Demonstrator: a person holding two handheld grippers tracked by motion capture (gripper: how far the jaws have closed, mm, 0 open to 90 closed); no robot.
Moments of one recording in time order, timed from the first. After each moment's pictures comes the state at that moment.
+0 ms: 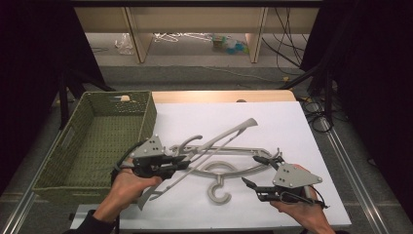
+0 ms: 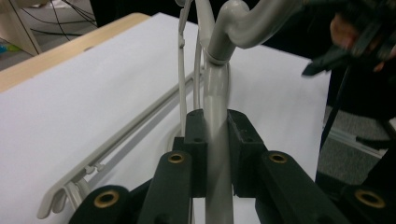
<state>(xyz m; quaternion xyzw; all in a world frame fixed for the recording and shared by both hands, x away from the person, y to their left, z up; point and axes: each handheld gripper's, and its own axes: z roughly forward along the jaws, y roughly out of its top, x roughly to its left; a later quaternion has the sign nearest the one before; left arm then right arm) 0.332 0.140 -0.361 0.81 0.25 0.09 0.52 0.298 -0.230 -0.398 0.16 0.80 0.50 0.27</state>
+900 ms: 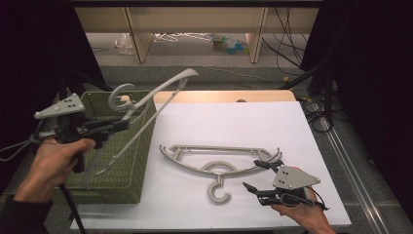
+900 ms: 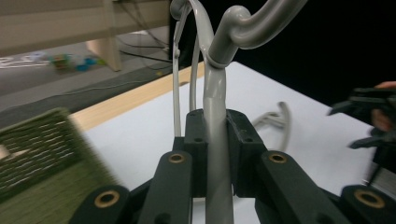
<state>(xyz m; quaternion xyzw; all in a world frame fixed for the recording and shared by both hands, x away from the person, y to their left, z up) 0.346 0.269 -0.273 0.75 0.35 0.17 0.54 0.298 -0.235 -0.412 0.17 0.81 0.50 0.25</state>
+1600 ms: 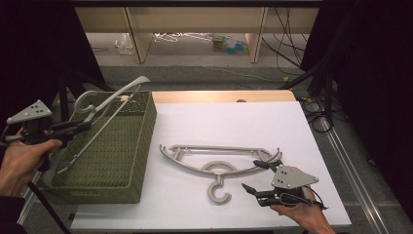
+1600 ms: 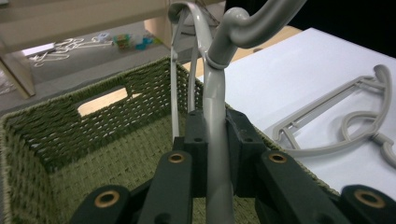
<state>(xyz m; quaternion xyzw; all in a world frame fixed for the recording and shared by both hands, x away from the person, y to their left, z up) 0.368 0.366 -0.317 0.75 0.39 0.23 0.48 0.300 -0.233 -0.415 0.17 0.82 0.50 0.24</state>
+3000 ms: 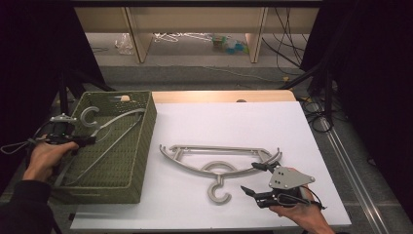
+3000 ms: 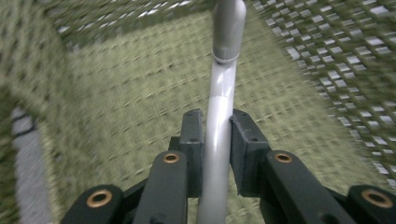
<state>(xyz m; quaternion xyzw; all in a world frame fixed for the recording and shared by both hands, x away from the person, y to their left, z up) 0.421 0.388 -0.401 0.77 0.53 0.18 0.30 0.301 -0.231 -0.420 0.16 0.83 0.49 0.23</state>
